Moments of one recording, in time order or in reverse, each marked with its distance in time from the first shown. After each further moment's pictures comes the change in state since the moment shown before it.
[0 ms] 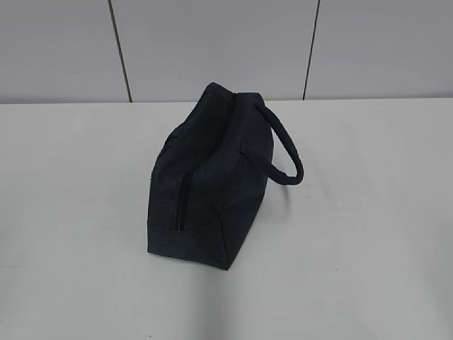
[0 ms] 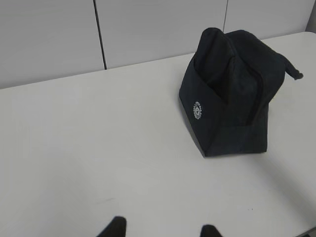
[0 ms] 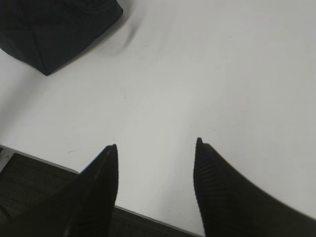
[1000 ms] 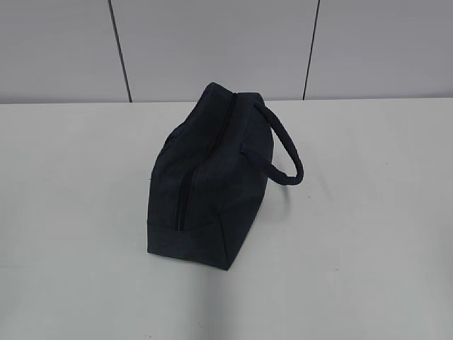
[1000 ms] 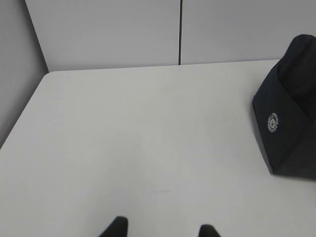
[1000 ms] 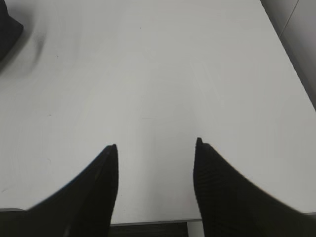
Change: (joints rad) left arm 0.309 0.000 0.000 -0.001 0.000 0.000; right arm -0.367 0.000 0.000 -0.008 0.000 0.000
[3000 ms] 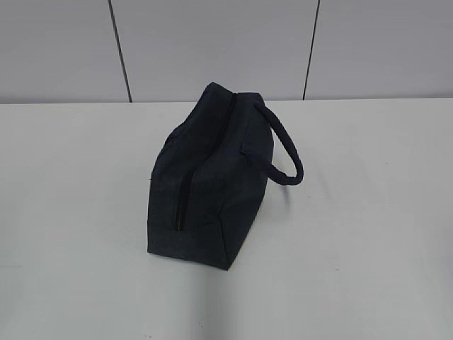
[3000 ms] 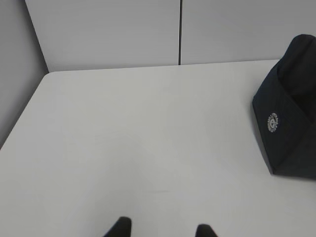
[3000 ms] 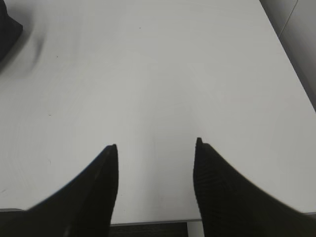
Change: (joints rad) left arm 0.000 0.000 0.000 0.000 0.000 0.000; right arm -0.002 0.000 0.000 0.000 0.000 0.000
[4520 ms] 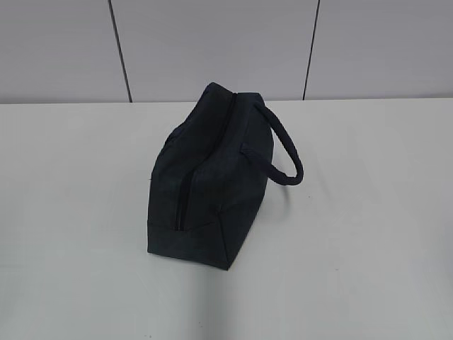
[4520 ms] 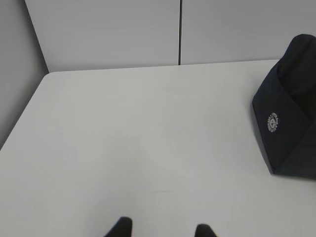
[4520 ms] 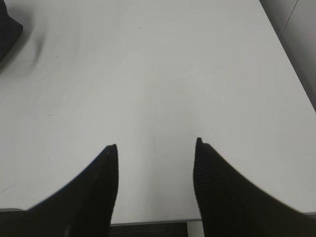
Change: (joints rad) left arm 0.000 0.000 0.000 0.000 0.000 0.000; right arm 0.000 0.000 0.000 0.000 0.000 0.000
